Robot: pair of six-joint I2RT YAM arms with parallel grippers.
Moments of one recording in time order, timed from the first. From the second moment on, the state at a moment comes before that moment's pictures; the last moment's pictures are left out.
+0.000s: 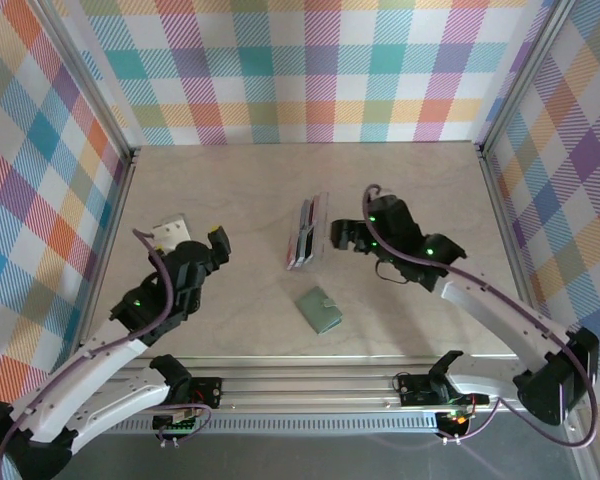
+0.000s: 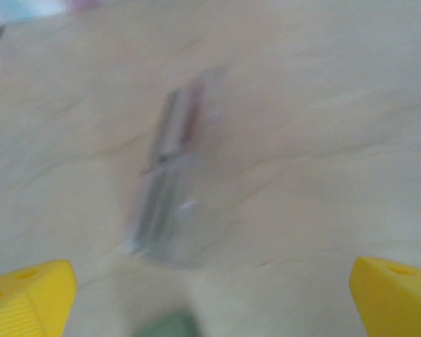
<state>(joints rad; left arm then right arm) -0.66 0.77 0.71 -0.45 -0.80 -0.52 0.67 1.14 1.00 -0.52 0.28 0.48</state>
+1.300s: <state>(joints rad) -0.55 1.03 0.52 -0.11 0.12 -0.74 0.47 1.12 0.53 0.16 -0.18 0.54</state>
